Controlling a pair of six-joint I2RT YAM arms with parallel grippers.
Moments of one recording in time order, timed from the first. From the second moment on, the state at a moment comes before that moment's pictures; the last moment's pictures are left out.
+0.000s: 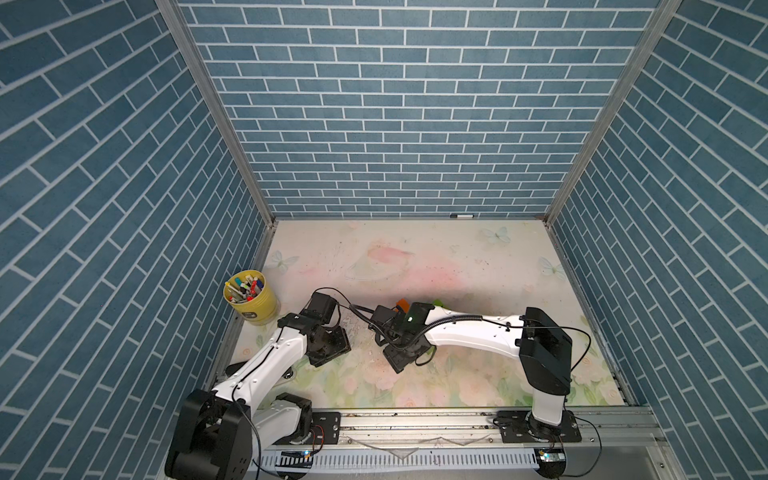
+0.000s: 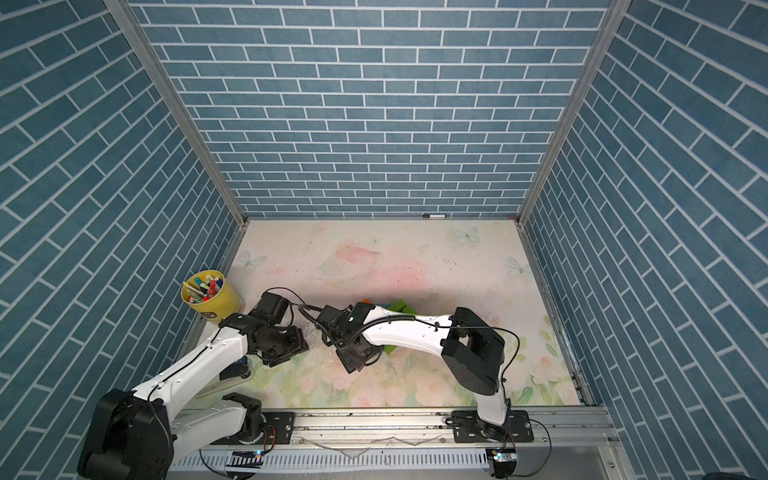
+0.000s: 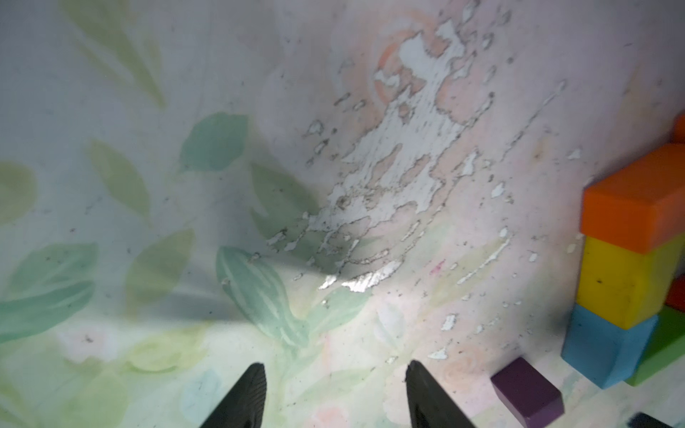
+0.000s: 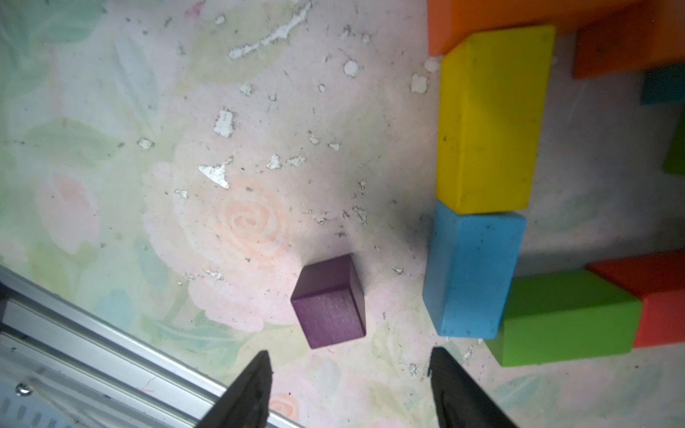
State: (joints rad) left arm -0.28 1.11 0.60 -0.81 0.19 -0.69; right arm 1.24 1.92 1.46 -0.98 0.03 0.51
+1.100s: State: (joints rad) left arm -0.28 1.05 0.60 -0.81 0.21 -0.68; right arm 1.24 1.82 1.30 -1.05 0.10 0.69
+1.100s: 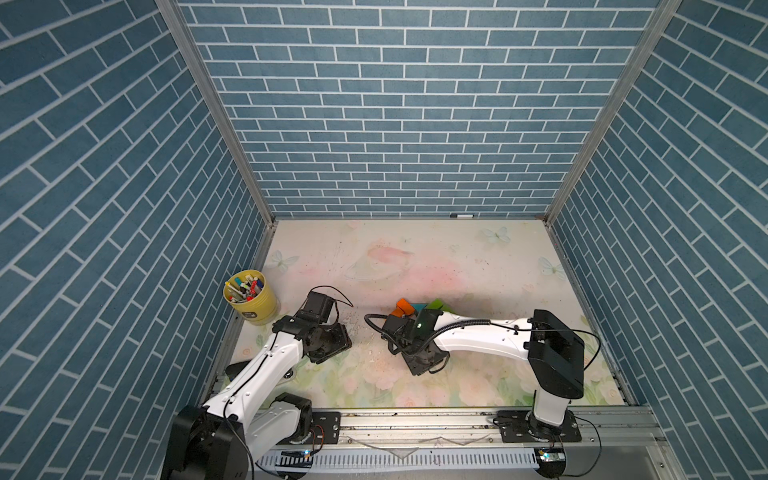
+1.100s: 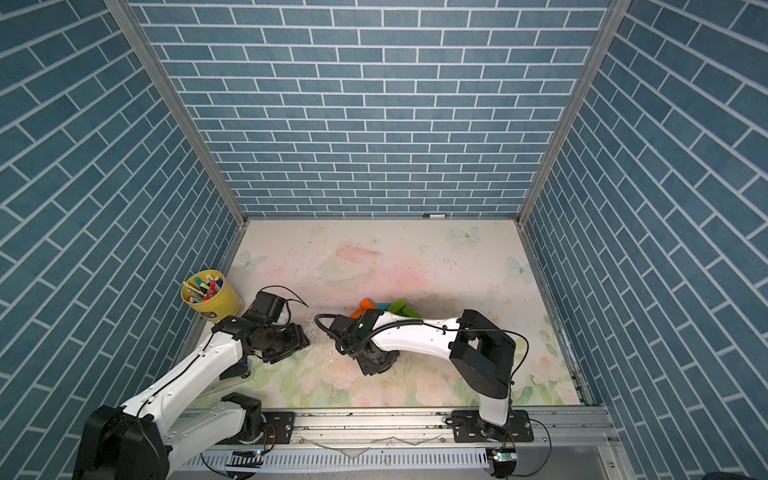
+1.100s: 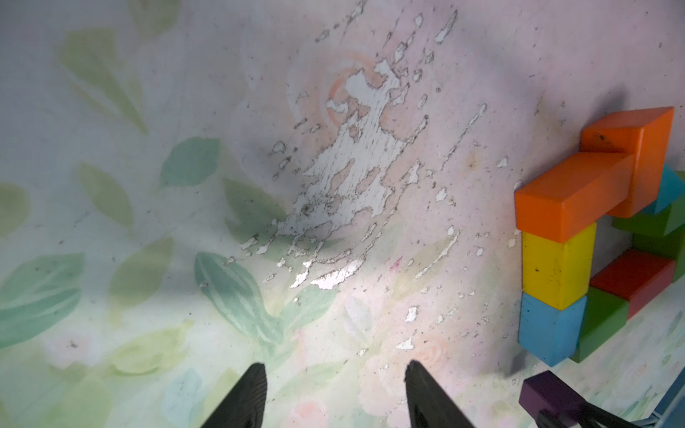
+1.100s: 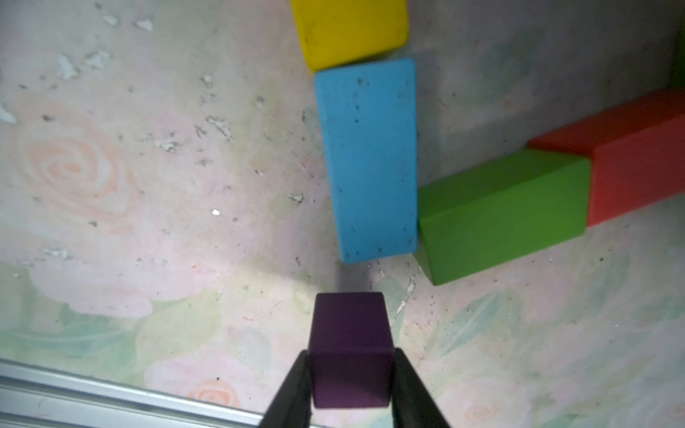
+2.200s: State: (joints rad) left arm -0.28 1.01 0.62 -0.81 0.22 -0.67; right arm 1.22 1.87 1.26 -1.10 0.05 0.86
